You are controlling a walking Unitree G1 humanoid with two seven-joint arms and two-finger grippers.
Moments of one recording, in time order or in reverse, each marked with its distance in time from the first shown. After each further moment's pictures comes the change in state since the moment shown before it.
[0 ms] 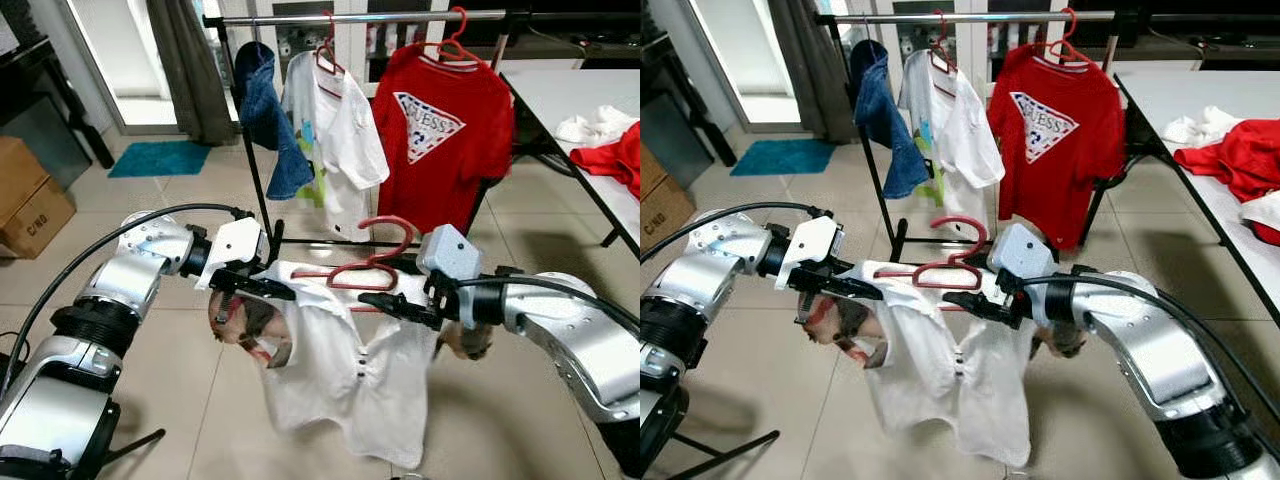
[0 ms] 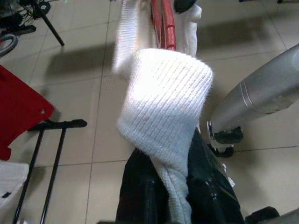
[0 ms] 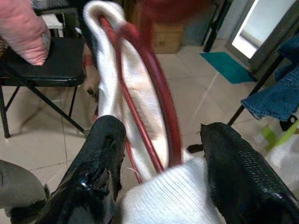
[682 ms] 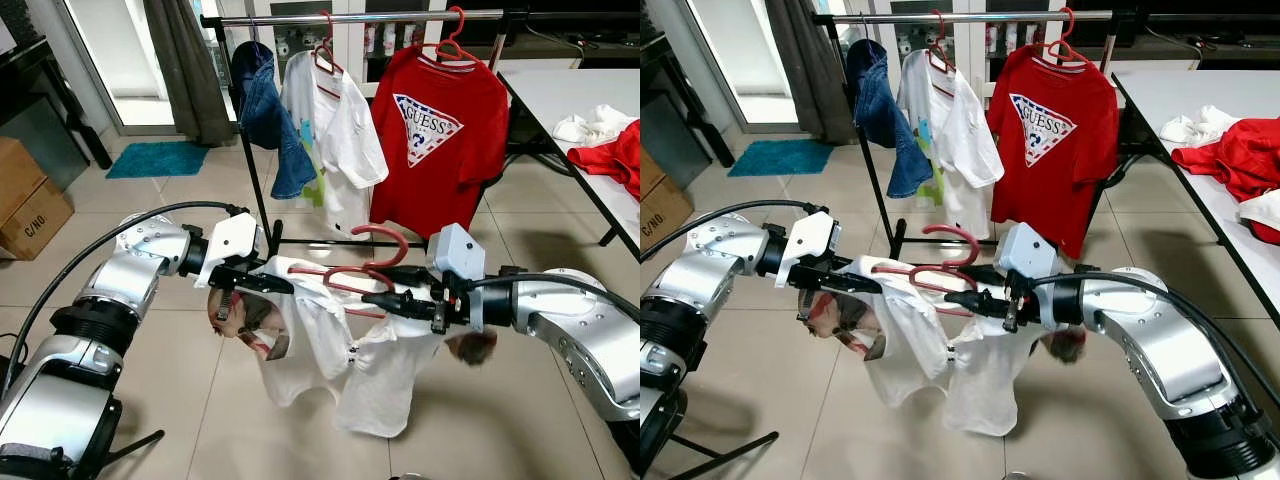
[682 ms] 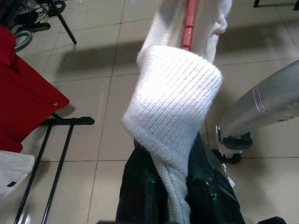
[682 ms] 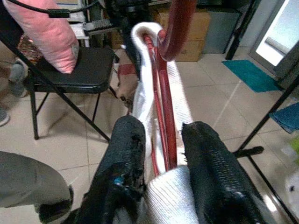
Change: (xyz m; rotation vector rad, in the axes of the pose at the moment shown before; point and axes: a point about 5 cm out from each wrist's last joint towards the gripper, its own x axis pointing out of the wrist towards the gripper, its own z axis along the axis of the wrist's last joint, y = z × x) left arm -0.004 0.003 -0.007 -0.041 -0.008 0.071; right arm -0.008 0.007 0.006 0.029 -0.040 0.119
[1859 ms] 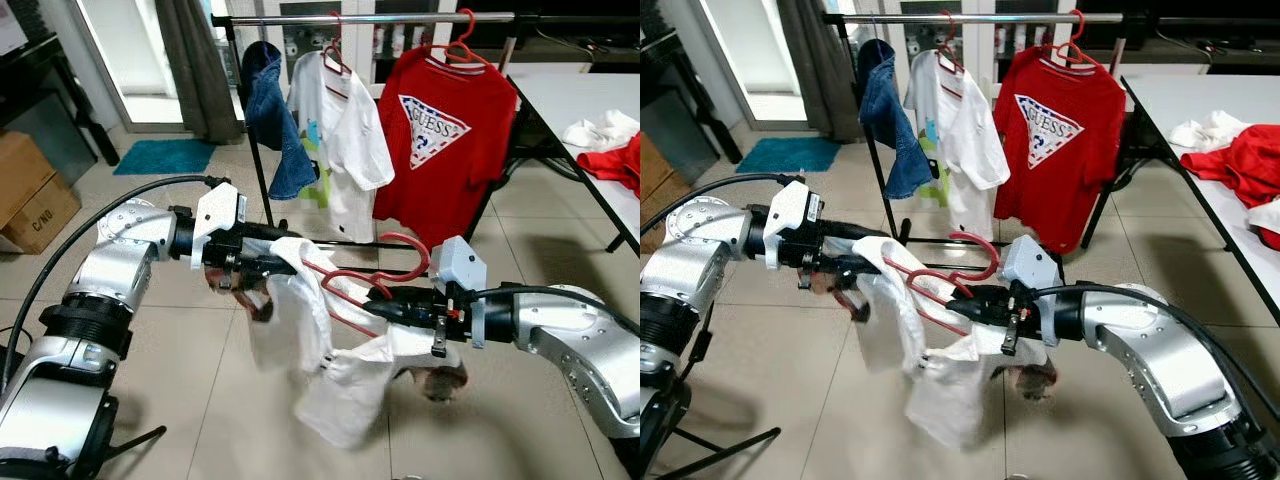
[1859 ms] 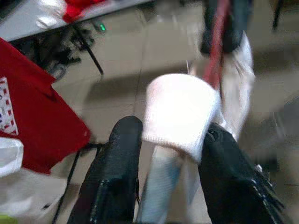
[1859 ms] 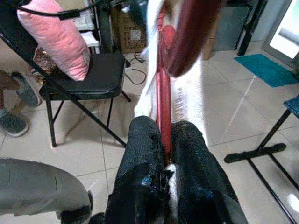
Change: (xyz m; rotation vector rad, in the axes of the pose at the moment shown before) left arm -0.016 0.004 0.024 0.106 -0.095 0.061; right arm 0.000 0.012 -0.011 0.099 -0.015 0.002
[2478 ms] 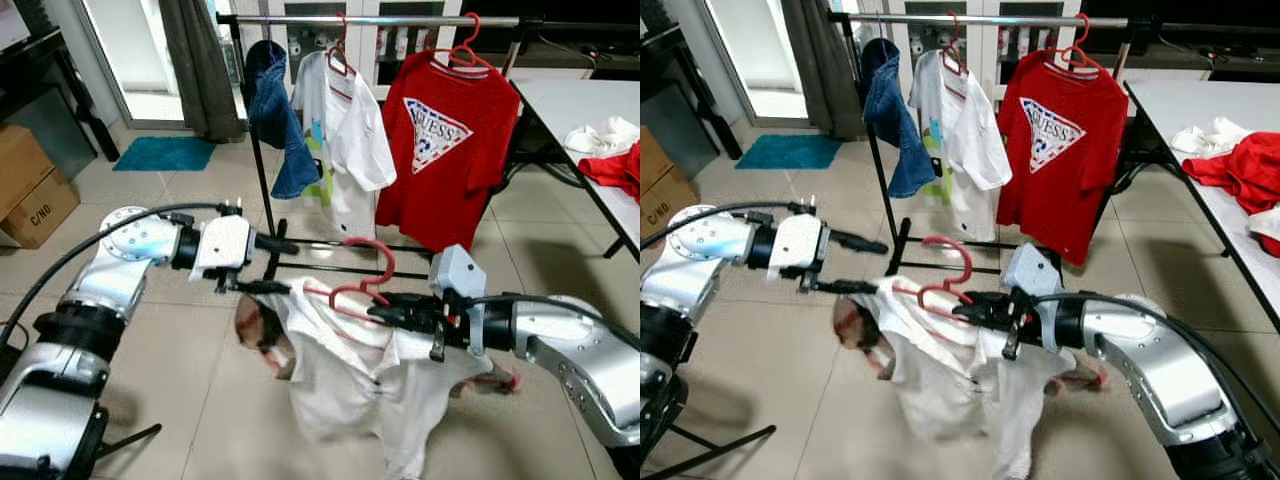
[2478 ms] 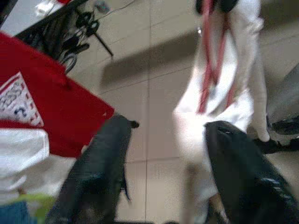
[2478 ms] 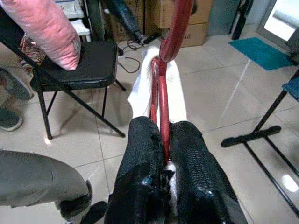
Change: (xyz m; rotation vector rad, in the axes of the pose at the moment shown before) left arm 0.002 -0.005 -0.010 0.150 0.124 0.030; right arm -0.002 0.000 -0.014 0.030 0.041 -0.040
